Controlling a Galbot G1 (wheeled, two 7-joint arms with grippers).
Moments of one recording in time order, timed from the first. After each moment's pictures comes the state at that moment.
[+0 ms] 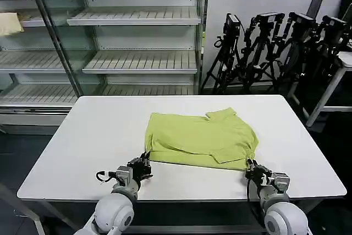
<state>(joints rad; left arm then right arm) 1.15 -1.15 -0.15 -1.96 -0.47 0.57 -0.37 -1.38 1.13 0.49 2.08 0.58 -0.58 0.32</state>
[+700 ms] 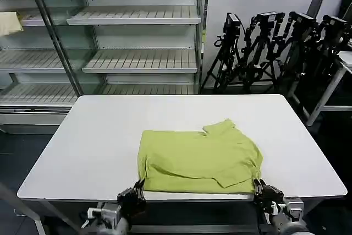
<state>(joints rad) 1.57 -1.16 -0.24 -2.29 -0.37 0.57 -0.38 -1.62 1.10 0.60 2.30 0.49 -0.56 0.26</state>
